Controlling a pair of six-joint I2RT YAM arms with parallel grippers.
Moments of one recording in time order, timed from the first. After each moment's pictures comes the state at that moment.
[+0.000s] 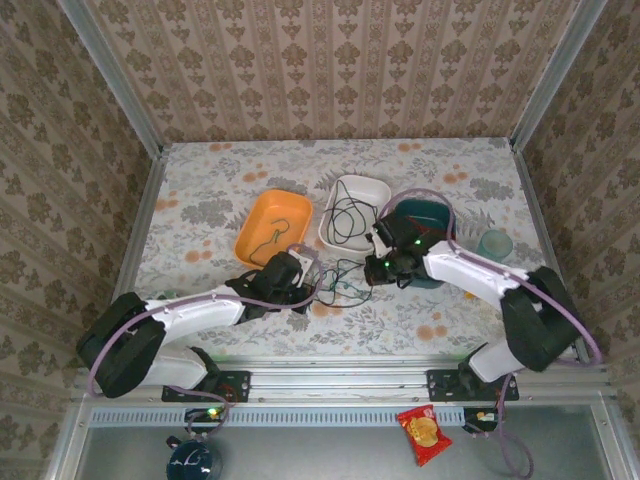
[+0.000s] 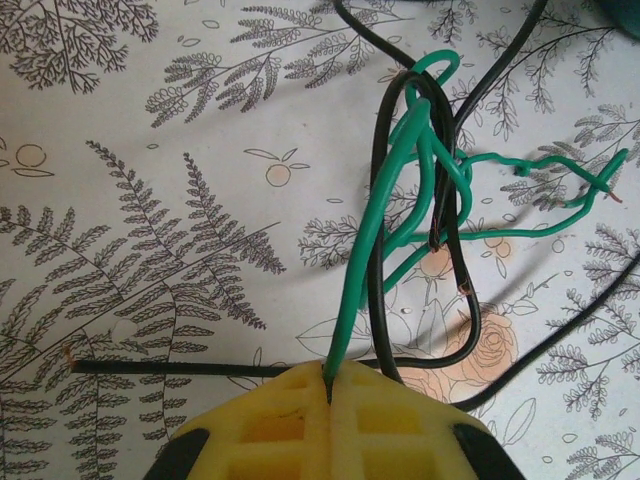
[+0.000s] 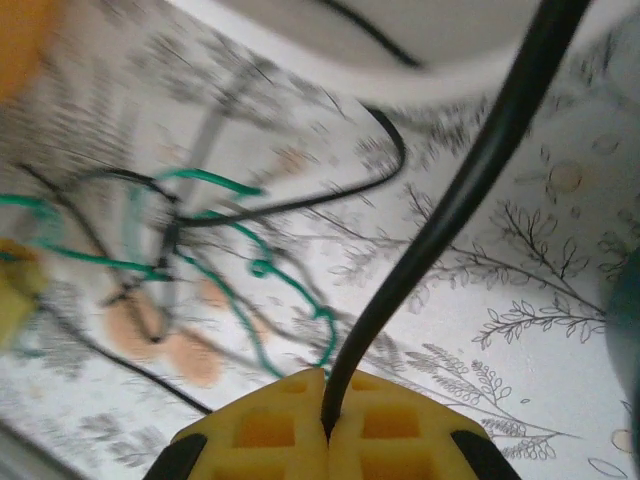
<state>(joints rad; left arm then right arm) -0.87 1.32 0.54 -0.08 0.08 -0.39 0.55 1.44 0.93 -0.58 -0.21 0.41</state>
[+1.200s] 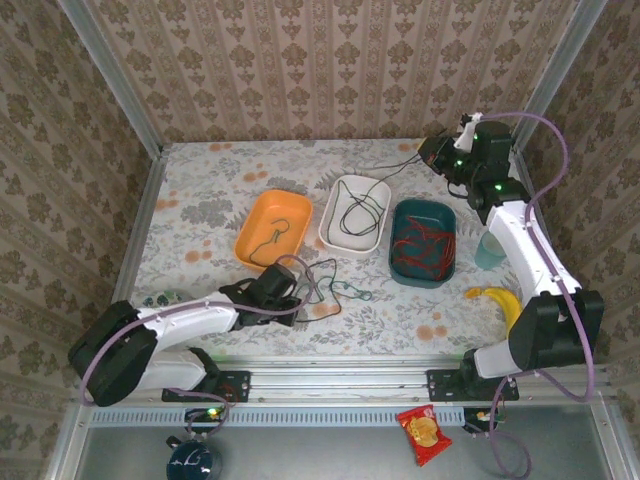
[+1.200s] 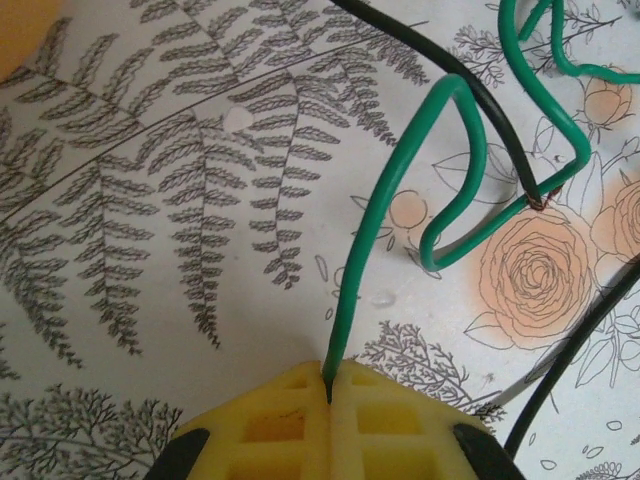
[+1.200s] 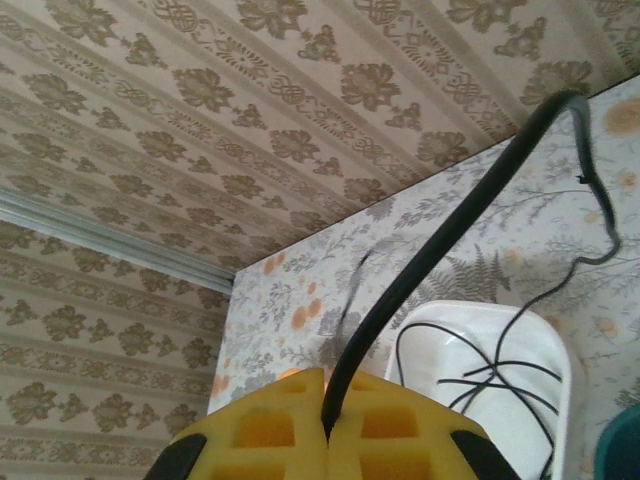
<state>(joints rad) -0.87 1.24 0.47 -0.27 0.02 -0.46 0.03 1.44 1.29 -0.18 -0.43 0.75</state>
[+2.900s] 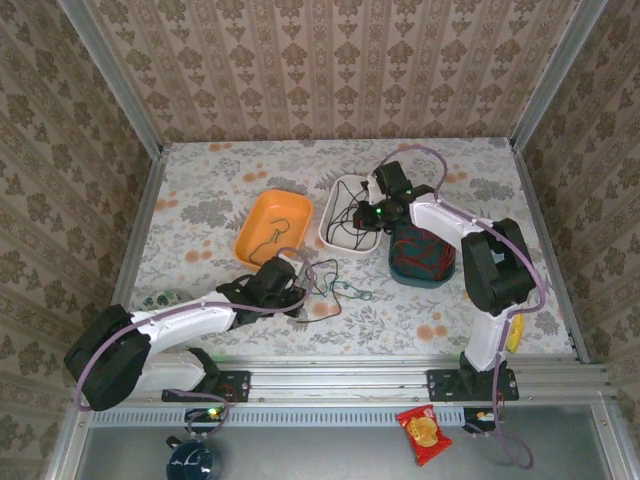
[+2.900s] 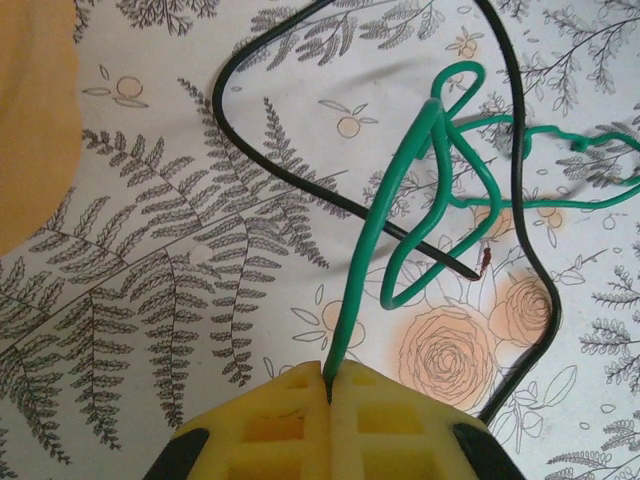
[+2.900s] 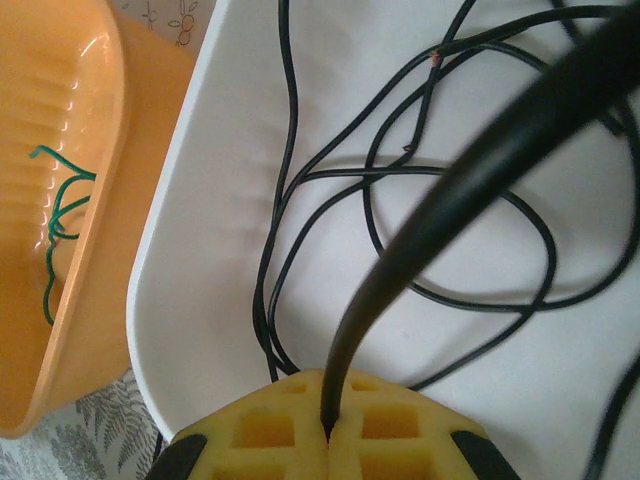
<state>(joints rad) -0.87 1.22 0.50 -0.17 0.02 -0.44 0.37 1.89 1.35 -0.47 -0.37 0.40</state>
